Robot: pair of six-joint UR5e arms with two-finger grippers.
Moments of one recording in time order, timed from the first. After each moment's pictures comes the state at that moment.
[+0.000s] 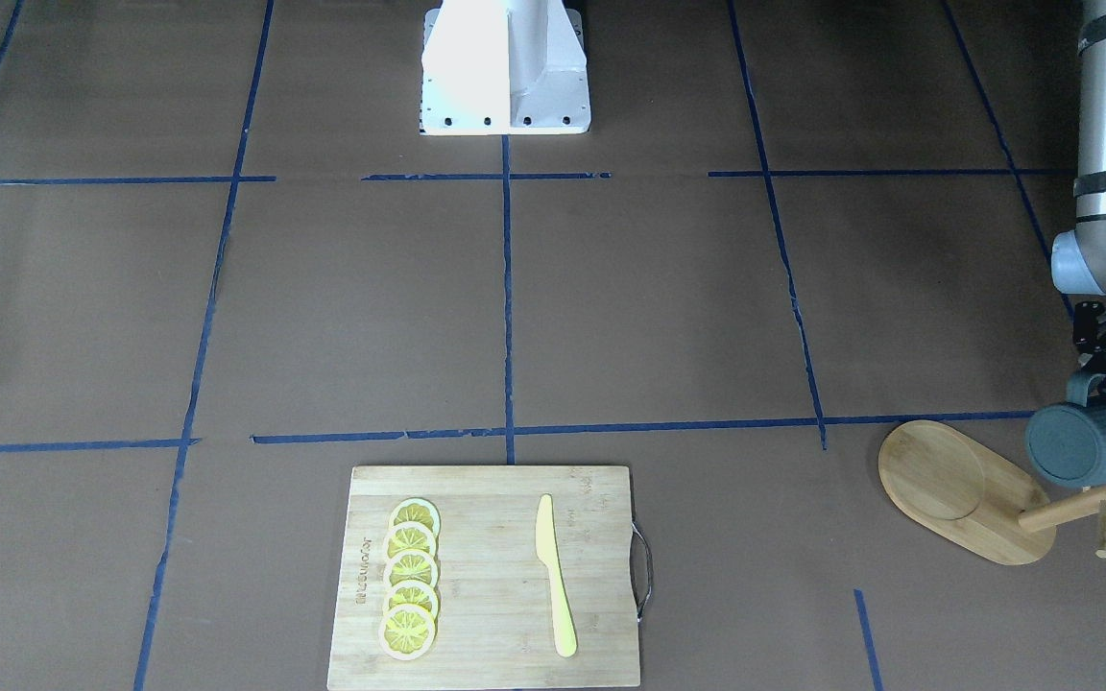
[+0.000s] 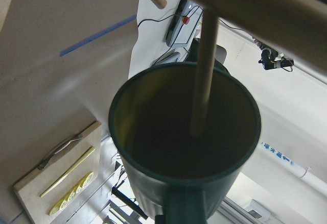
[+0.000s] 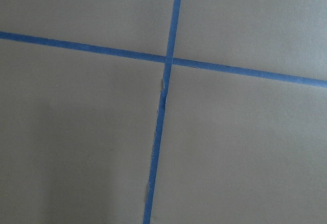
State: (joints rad) left arm -1.21 -1.92 -0.87 -3.87 -1.99 -2.86; right arm 1.52 -1.73 1.78 -1.48 2.25 0.00
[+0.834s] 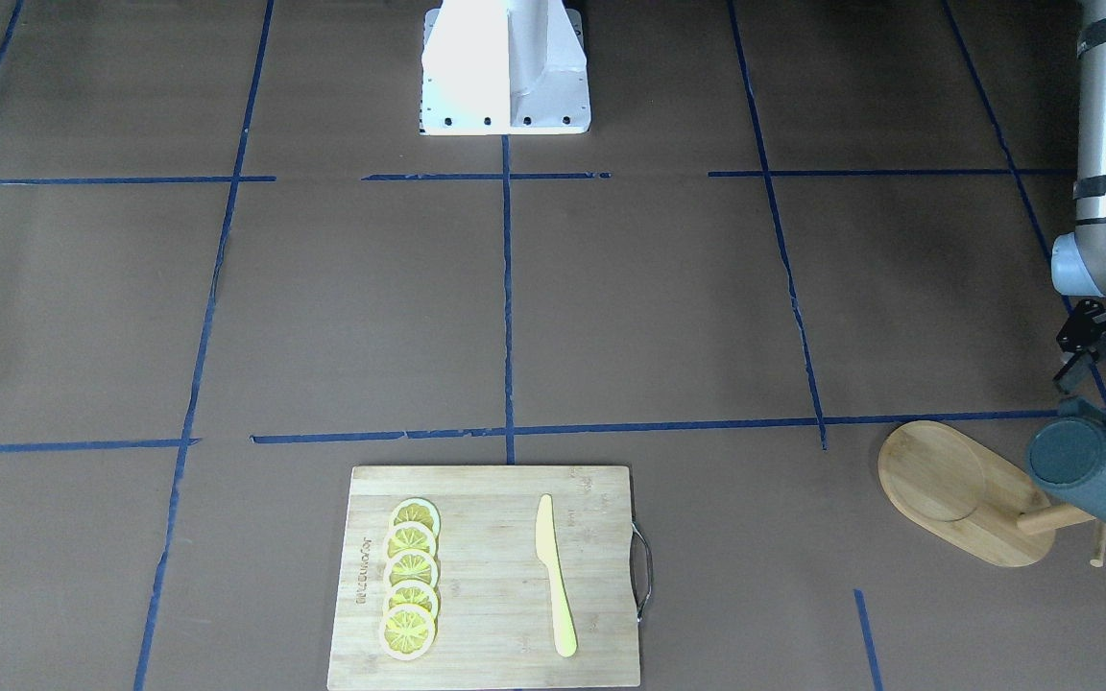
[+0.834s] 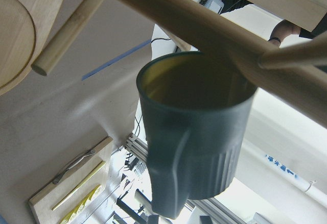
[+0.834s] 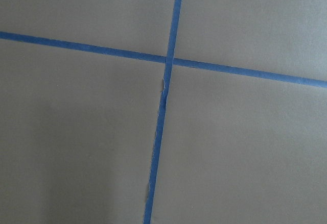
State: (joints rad) left arm -1.21 -1.93 -0.84 -3.87 -1.99 -2.86; right arm 1.52 -1.73 1.78 -1.48 2.25 0.00
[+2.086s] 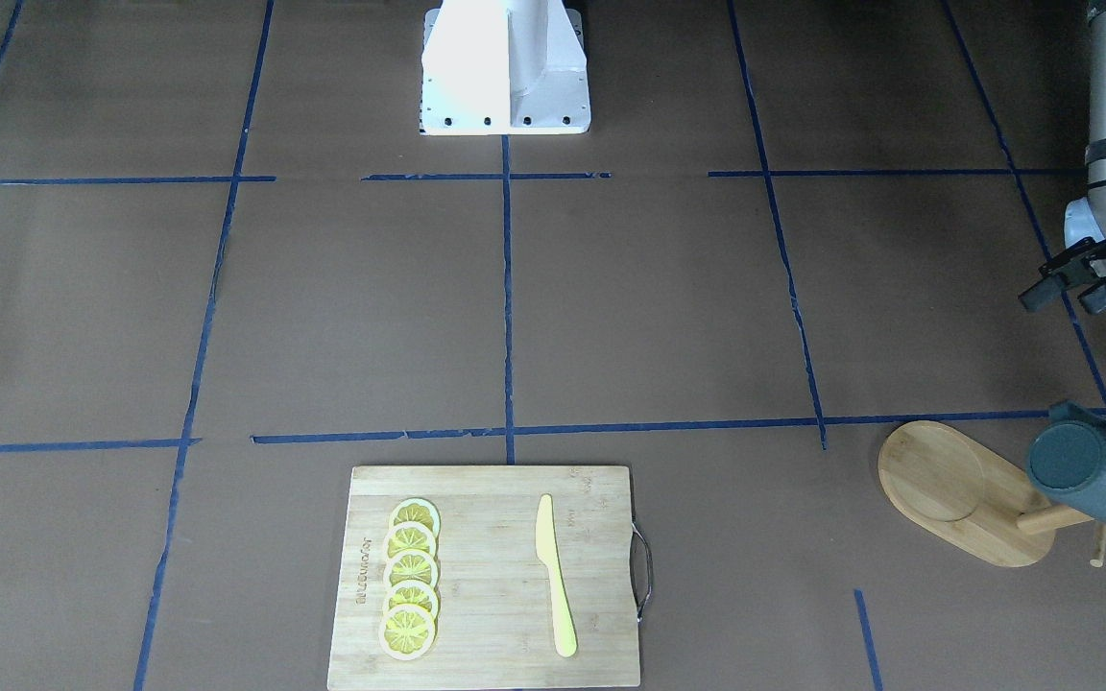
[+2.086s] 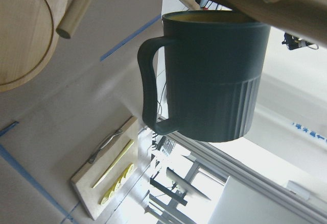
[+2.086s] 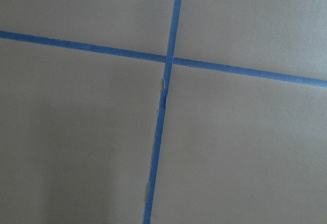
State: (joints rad) left arm -1.25 -1.80 -1.02 -3.86 -2.29 -2.47; right arm 1.52 -1.74 1.78 -1.48 2.25 0.00
